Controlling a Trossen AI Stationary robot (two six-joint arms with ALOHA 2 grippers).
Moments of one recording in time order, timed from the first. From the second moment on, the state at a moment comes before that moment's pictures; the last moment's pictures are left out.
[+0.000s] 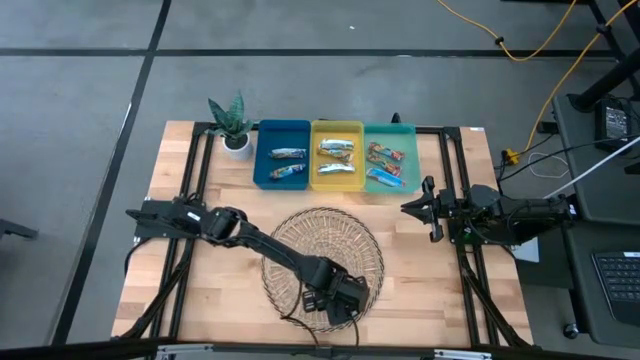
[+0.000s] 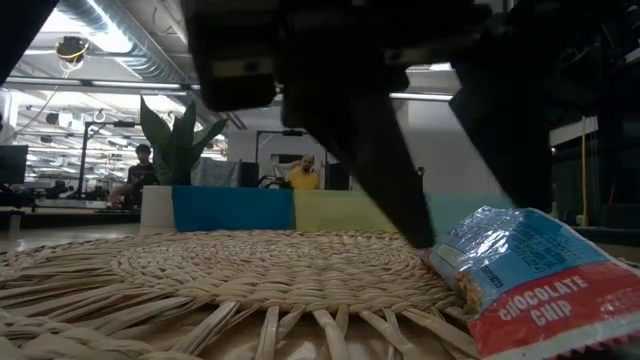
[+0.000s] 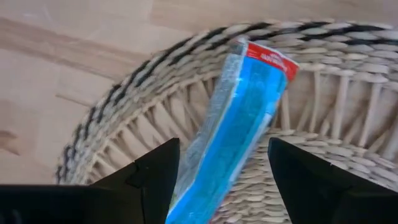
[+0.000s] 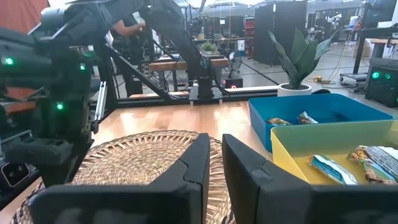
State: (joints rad) left arm -0.41 2.43 2.15 -0.90 0.04 0.90; right arm 0.05 0.00 0.01 0.03 0.02 0.07
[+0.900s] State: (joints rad) left arm -0.41 2.45 2.15 -0.89 0.09 0.77; right arm 0.05 0.00 0.01 0.03 0.02 0.07
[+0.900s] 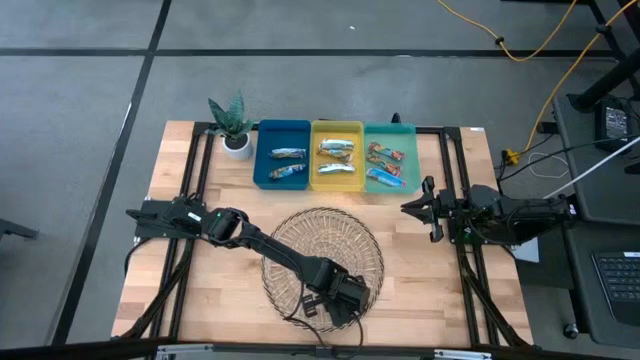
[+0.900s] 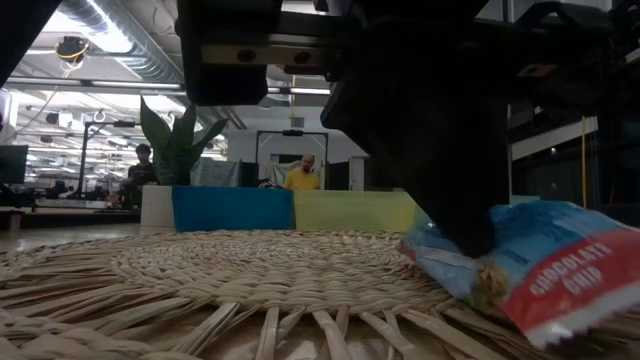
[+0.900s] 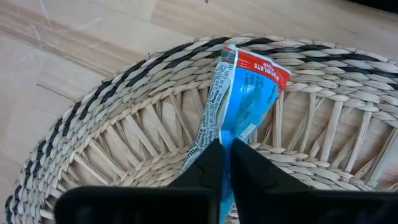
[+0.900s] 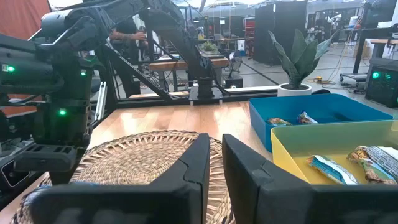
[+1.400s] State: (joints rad) left arm -0.40 2.41 2.15 -0.94 -0.04 0.74; right arm 0.05 0.00 0.01 0.03 0.02 0.07
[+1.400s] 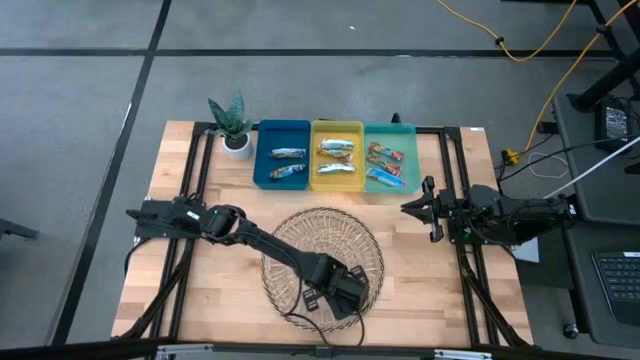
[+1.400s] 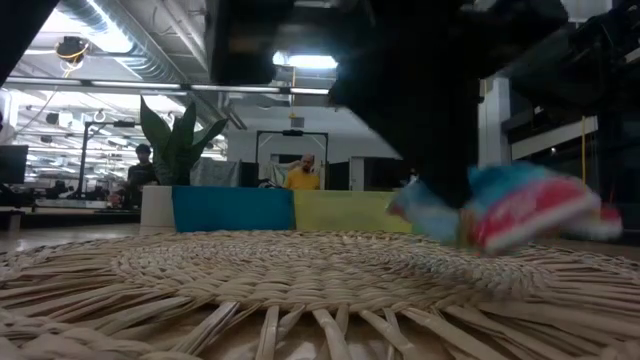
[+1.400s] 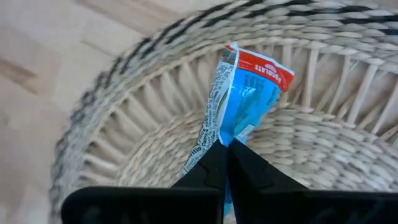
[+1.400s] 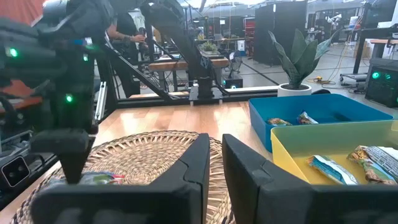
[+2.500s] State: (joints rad) left arm -0.21 2.22 2.35 -1.07 -0.11 0.41; right arm 0.05 0.00 0.01 0.03 0.02 0.07
